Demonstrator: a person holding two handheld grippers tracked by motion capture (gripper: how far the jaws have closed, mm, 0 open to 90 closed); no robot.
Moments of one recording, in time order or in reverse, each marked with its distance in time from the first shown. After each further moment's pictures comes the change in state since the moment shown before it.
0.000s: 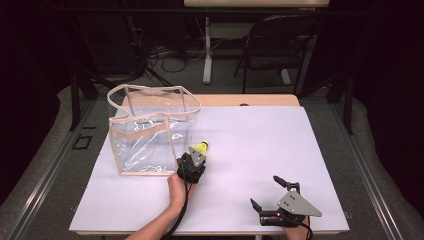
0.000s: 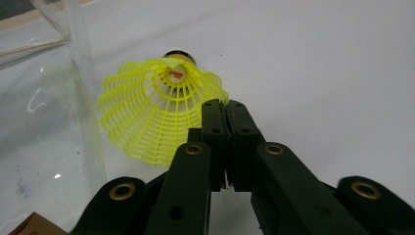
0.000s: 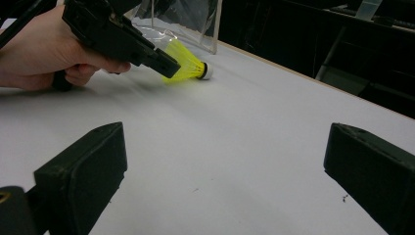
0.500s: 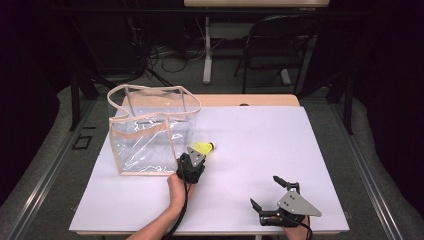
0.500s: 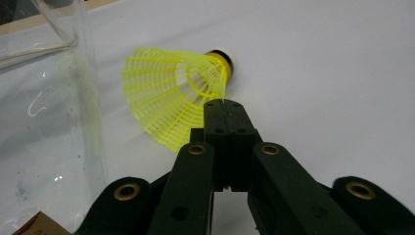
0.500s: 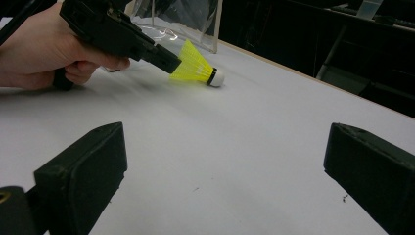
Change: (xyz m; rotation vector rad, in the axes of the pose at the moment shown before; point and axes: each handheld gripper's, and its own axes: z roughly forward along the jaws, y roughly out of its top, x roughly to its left) left arm 0.000 0.000 -0.003 -0.037 -0.008 -0.024; right arm 0.000 0.000 0.001 0.002 0.003 0.000
